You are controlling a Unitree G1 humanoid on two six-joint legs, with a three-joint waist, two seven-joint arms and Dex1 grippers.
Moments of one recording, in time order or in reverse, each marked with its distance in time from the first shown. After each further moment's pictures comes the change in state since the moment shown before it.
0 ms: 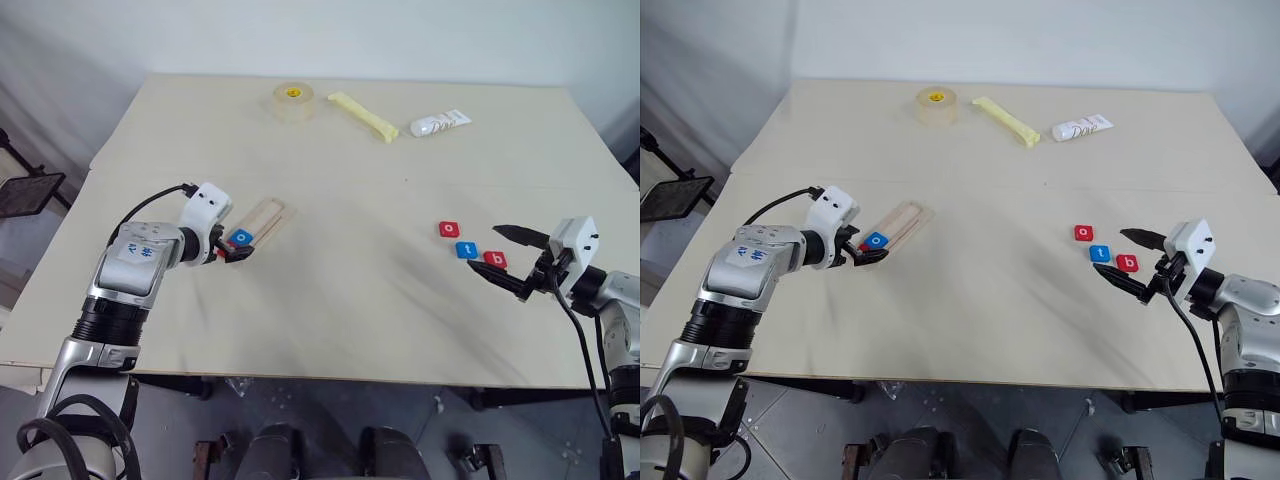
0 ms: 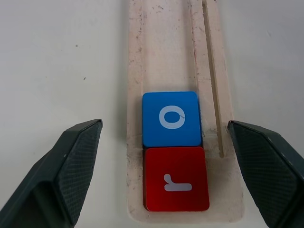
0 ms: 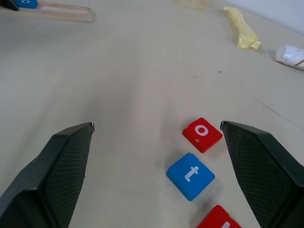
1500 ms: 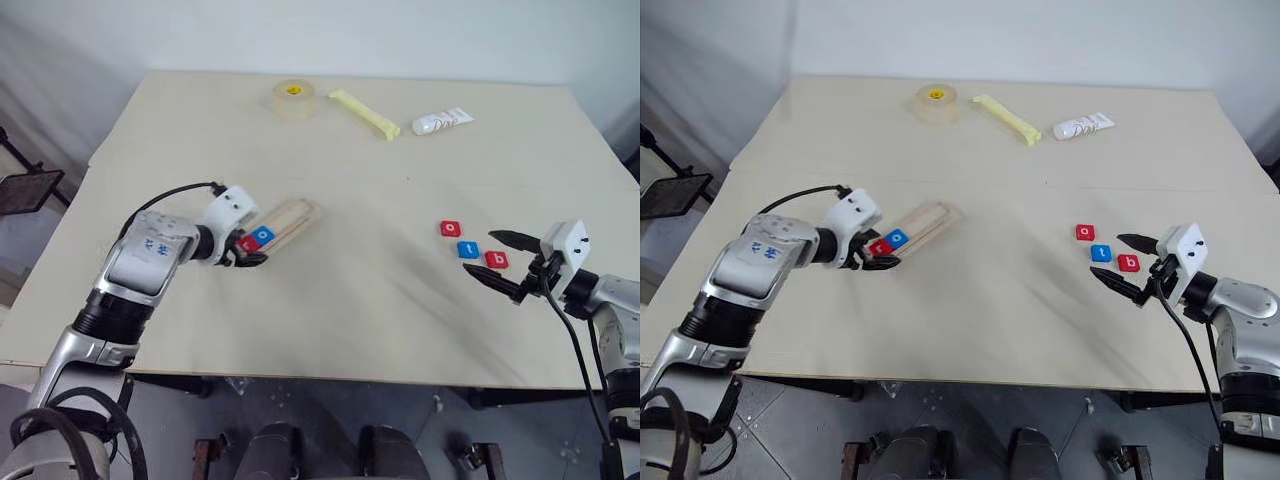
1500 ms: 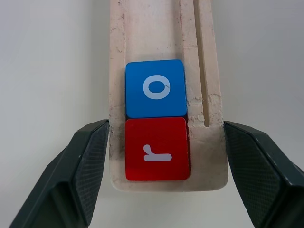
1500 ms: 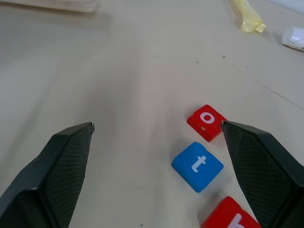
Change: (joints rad) left arm -0.115 0.016 -0.185 -0.117 0.021 -0.018 -0.188; right arm 0.050 0.000 0.025 -0.046 0.006 0.019 -0.057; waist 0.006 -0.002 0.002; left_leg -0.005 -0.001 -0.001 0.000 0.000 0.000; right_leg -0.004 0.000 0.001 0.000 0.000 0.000
